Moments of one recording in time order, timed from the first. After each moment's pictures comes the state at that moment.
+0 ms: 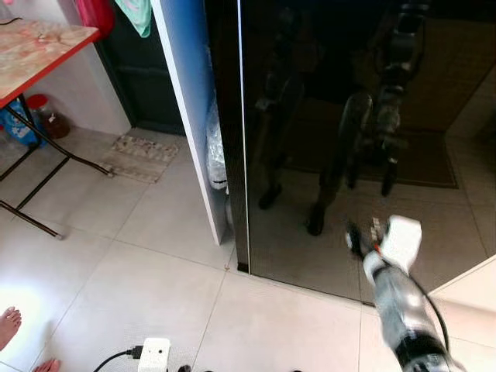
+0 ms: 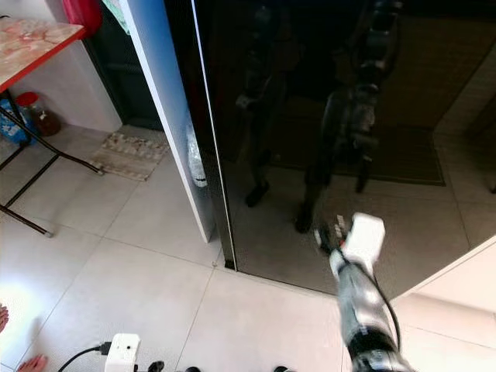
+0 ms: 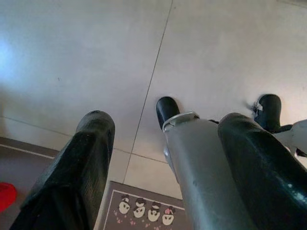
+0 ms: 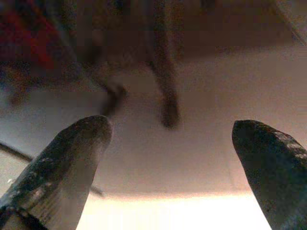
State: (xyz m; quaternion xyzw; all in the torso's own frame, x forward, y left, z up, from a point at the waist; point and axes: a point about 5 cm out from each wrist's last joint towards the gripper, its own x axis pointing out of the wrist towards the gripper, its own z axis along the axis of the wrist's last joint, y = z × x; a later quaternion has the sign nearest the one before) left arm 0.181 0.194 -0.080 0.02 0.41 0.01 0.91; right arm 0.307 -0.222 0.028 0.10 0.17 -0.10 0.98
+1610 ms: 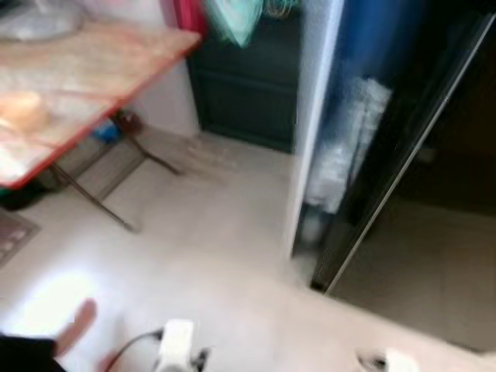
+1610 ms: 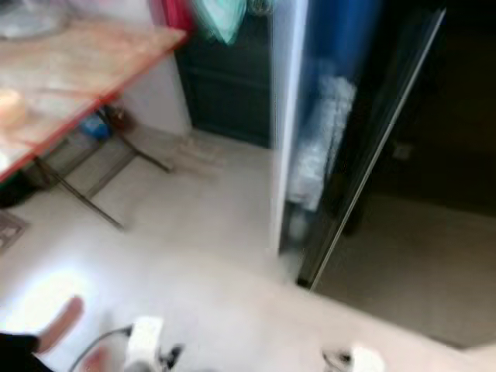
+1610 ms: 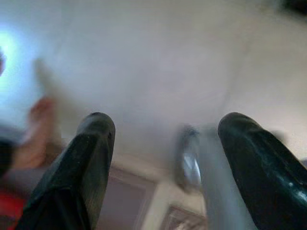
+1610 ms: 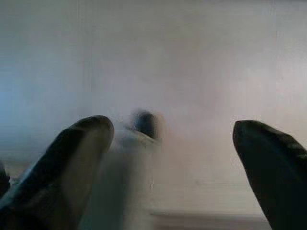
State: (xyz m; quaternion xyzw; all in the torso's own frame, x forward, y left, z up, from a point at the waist) left arm 0.195 0.169 -0.077 0.02 0.41 0.01 0.91; right arm 0.159 -0.207 -0.092 0.10 0.47 -0.15 0.87
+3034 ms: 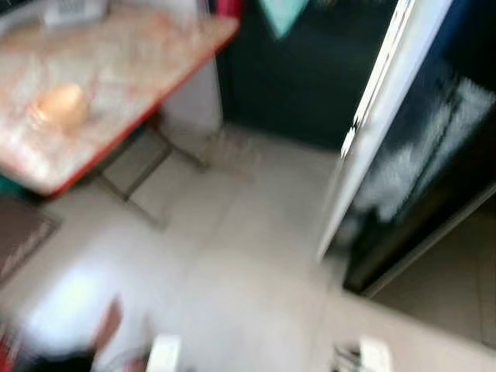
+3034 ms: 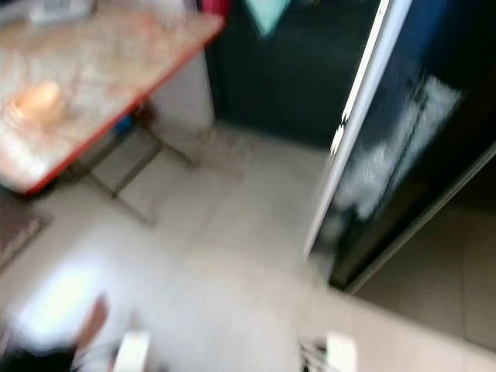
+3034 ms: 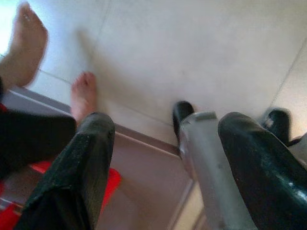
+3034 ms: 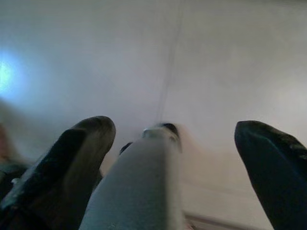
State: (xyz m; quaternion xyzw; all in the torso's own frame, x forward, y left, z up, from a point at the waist) left arm 0.176 0.179 -0.086 0.04 0.43 0.01 0.90; right arm 0.163 -0.182 -0.093 0.10 0.47 -0.09 0.87
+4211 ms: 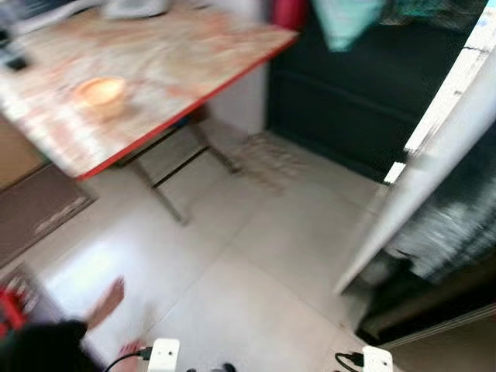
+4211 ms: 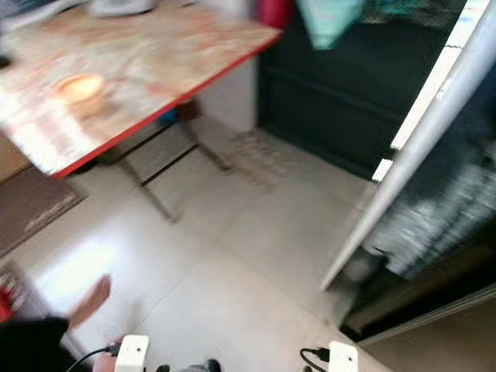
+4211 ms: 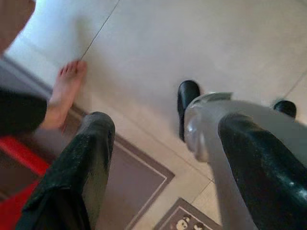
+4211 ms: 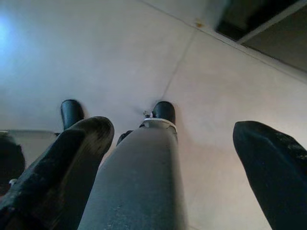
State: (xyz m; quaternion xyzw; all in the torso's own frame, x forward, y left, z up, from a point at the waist) left arm 0.180 0.179 -0.083 0.03 0.42 0.02 0.91; right arm 0.157 -0.186 -0.095 0.09 0.47 -0.09 0.87
